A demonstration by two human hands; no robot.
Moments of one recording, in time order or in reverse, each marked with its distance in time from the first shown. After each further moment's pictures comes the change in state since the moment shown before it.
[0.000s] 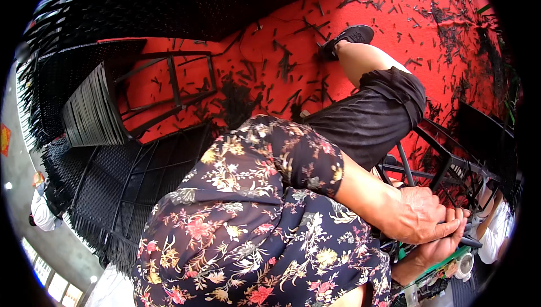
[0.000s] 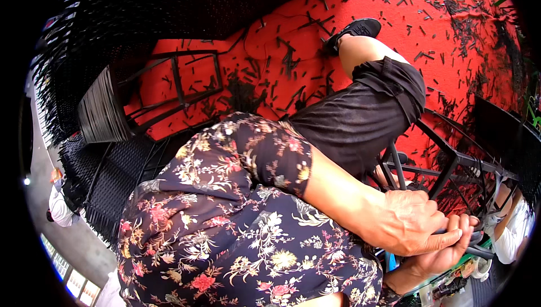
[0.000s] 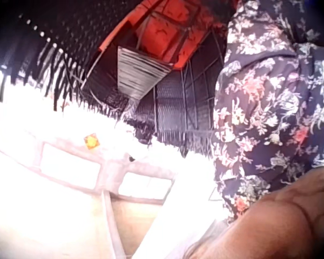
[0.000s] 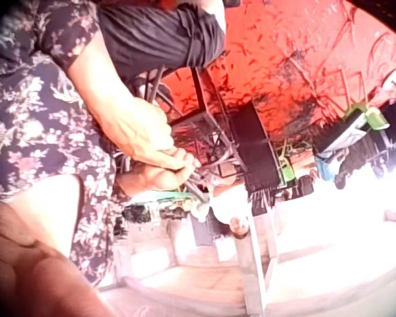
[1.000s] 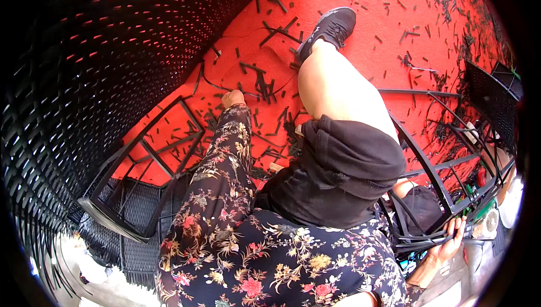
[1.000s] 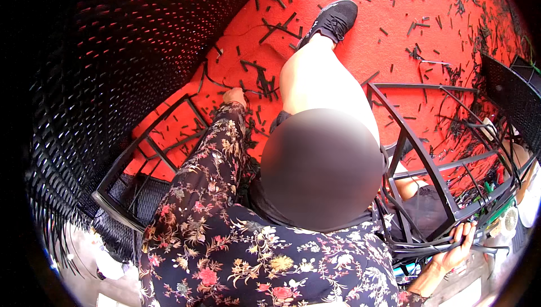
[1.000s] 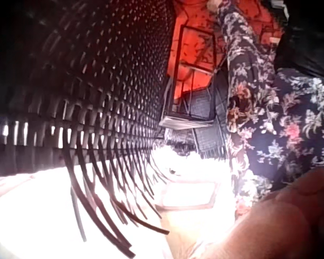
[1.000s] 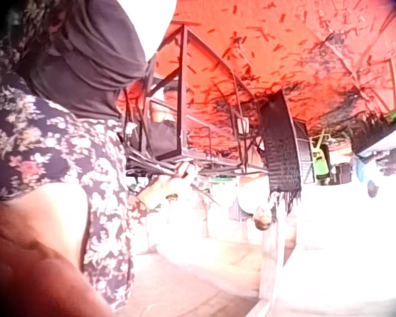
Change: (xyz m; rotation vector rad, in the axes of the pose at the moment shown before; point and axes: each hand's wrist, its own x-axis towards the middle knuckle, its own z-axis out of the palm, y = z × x) left_hand -0.441 -0.238 -0.122 0.404 0.804 -2.001; right_hand -0.072 -0.058 -0.055 -0.472 0.736 -0.156
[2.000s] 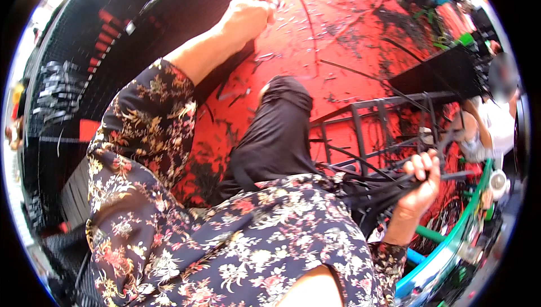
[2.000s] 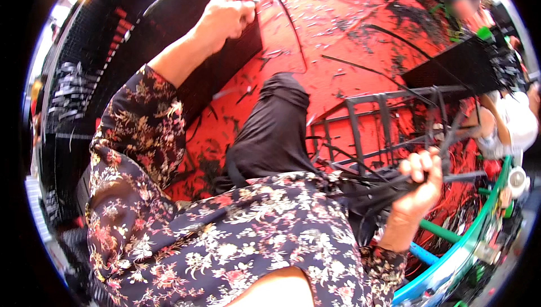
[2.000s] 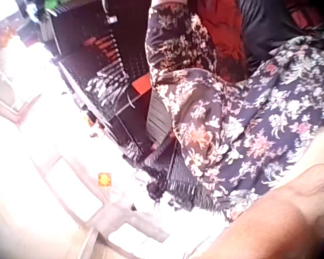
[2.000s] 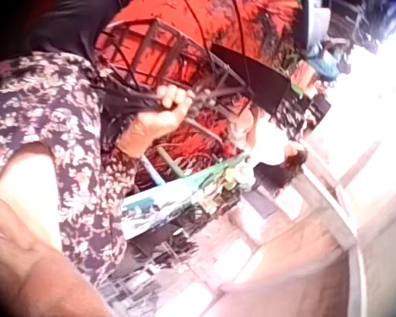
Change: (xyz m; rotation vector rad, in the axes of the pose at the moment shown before) left_hand -0.299 0.428 -0.098 -0.424 -0.727 1.237; right_hand 0.009 0.028 0.091 0.694 -0.603 -0.182
